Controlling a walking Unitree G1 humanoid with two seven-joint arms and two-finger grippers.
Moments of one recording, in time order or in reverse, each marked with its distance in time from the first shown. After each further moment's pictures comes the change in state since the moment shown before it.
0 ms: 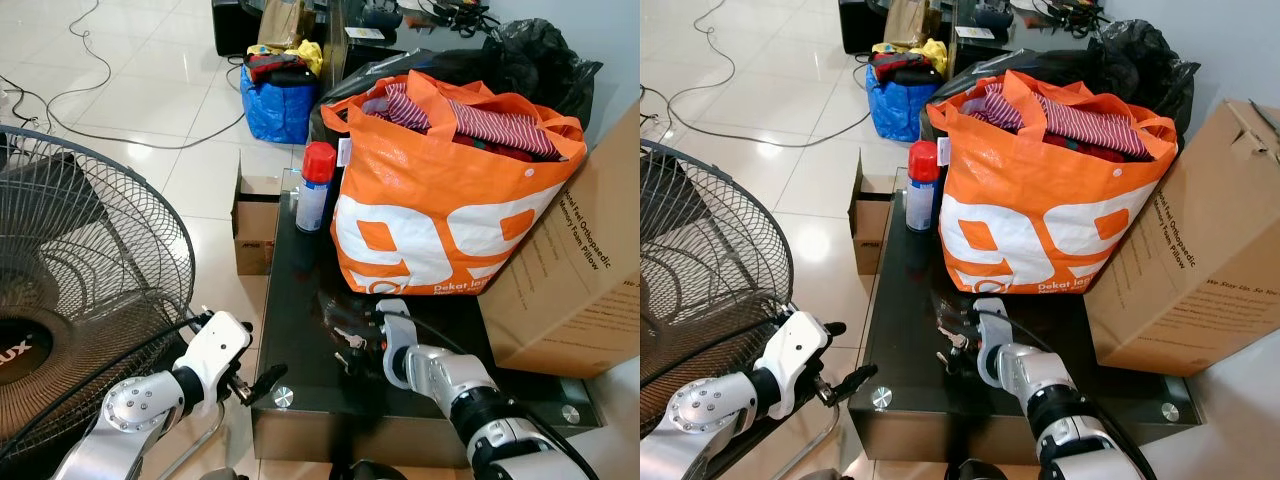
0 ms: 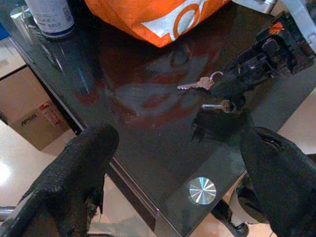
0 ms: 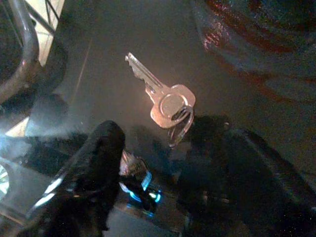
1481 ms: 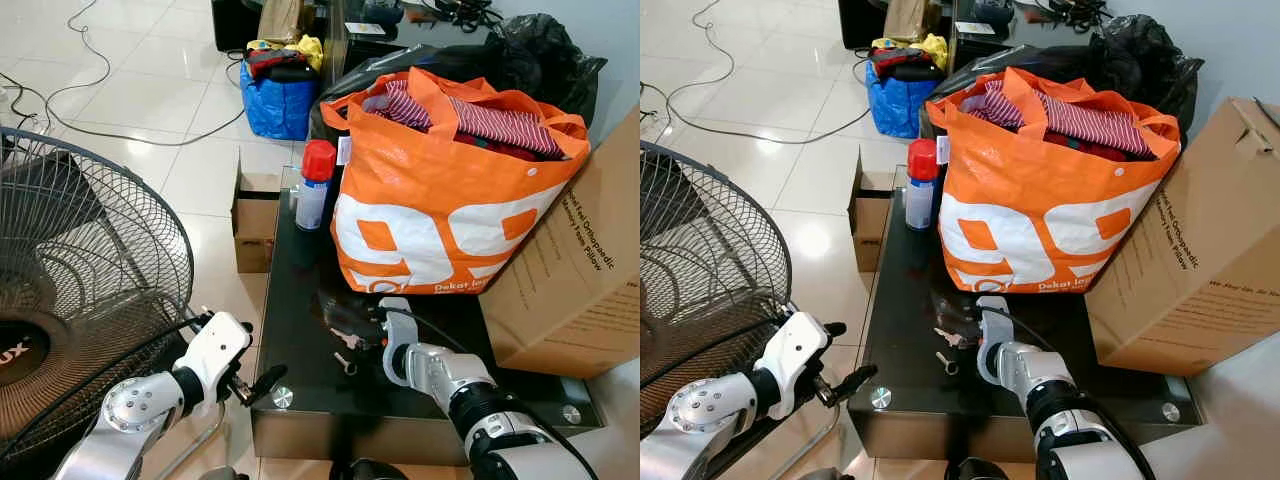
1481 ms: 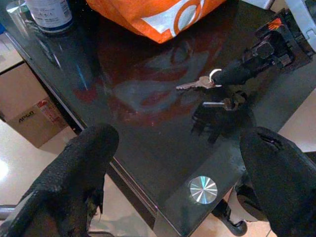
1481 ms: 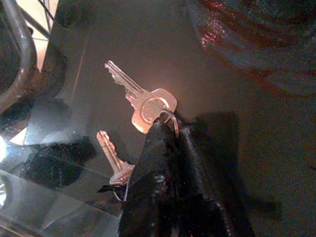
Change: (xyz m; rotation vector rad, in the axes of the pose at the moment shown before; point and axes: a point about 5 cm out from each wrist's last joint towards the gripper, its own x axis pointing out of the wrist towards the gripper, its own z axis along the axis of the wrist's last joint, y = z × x) left arm 0.001 0.001 -0.002 -0.001 0.003 0.000; right arm 0.002 -0.003 0.000 0.032 -0.003 -0.005
